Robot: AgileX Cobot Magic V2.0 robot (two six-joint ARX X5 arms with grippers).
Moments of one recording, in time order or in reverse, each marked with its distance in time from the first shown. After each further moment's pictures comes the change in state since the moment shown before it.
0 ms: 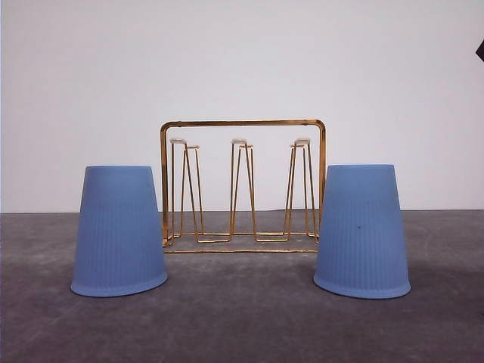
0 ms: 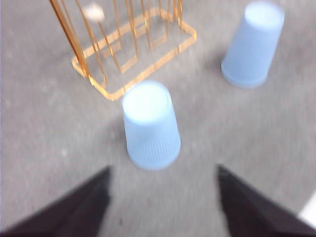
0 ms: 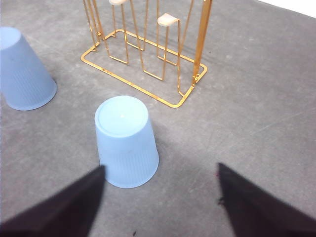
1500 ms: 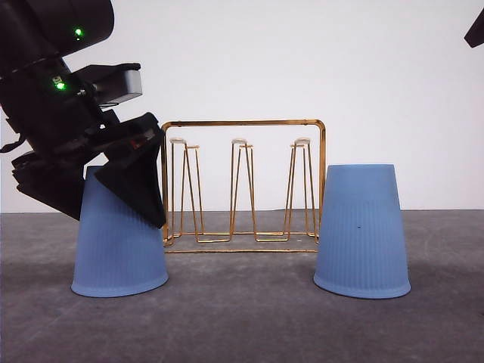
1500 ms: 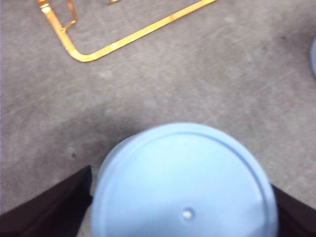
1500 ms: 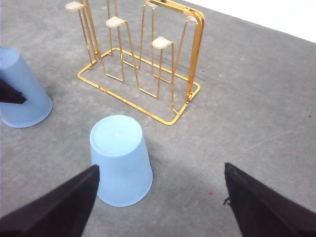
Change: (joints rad) left_arx -0.133 0.816 0.003 0.491 -0.175 -0.253; right_arx 0.000 0.000 0.000 0.063 0.000 0.005
